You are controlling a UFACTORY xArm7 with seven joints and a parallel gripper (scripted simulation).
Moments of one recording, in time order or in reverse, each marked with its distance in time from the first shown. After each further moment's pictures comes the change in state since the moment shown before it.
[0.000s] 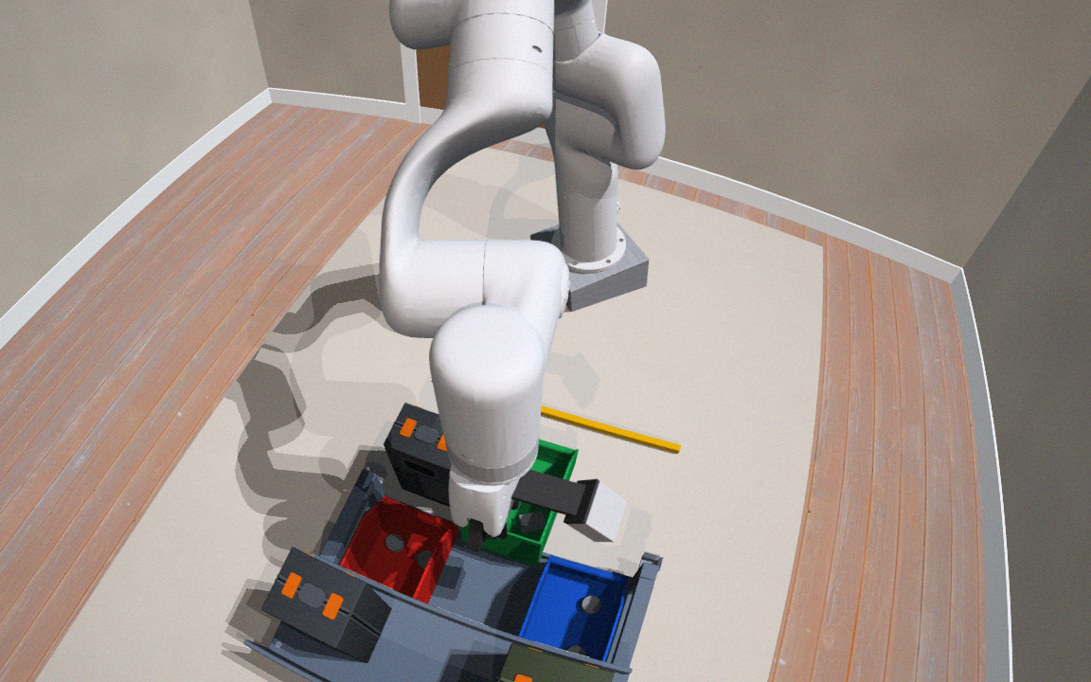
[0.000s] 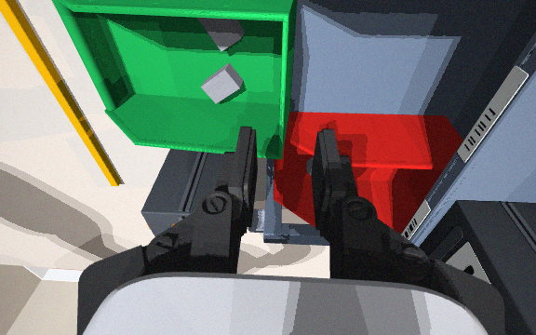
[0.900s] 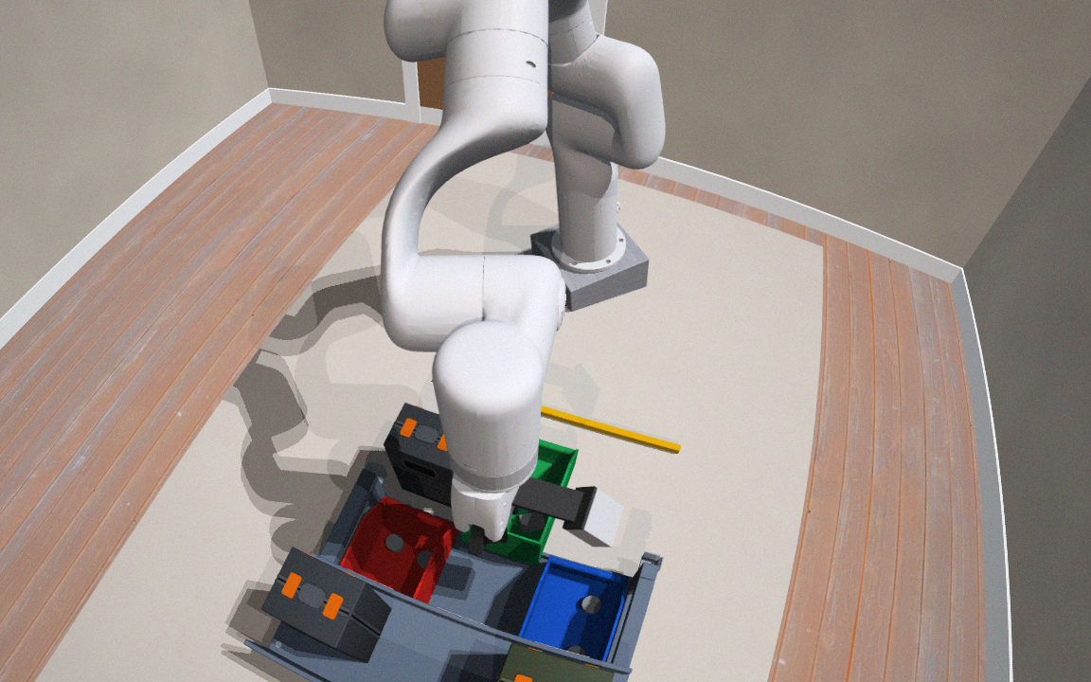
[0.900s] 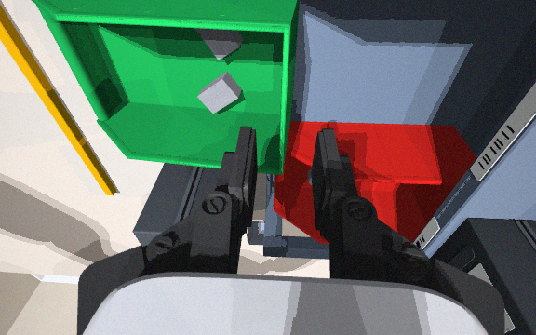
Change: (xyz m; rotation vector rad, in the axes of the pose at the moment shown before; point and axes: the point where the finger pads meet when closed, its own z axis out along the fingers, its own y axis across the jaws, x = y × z) arm 0.000 -0.001 0.016 0.001 0.000 0.000
